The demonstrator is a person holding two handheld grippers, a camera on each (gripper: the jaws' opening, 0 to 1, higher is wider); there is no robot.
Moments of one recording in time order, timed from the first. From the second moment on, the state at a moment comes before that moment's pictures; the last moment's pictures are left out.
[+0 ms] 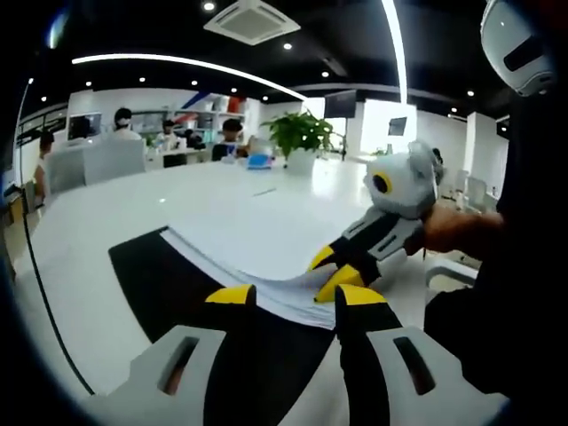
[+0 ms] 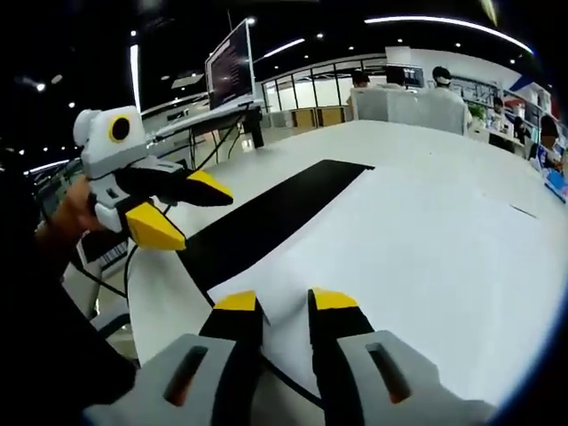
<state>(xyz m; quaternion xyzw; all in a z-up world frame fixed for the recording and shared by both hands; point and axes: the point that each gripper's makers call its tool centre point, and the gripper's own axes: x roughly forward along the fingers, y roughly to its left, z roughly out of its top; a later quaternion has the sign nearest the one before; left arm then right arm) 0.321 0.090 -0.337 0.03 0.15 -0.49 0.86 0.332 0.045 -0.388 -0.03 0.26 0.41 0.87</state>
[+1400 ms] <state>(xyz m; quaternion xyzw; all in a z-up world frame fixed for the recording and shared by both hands) 0.324 0.083 -0.339 0.02 0.16 -0.48 0.86 0.301 0.064 -0.381 -0.02 0.25 0.50 0.83</state>
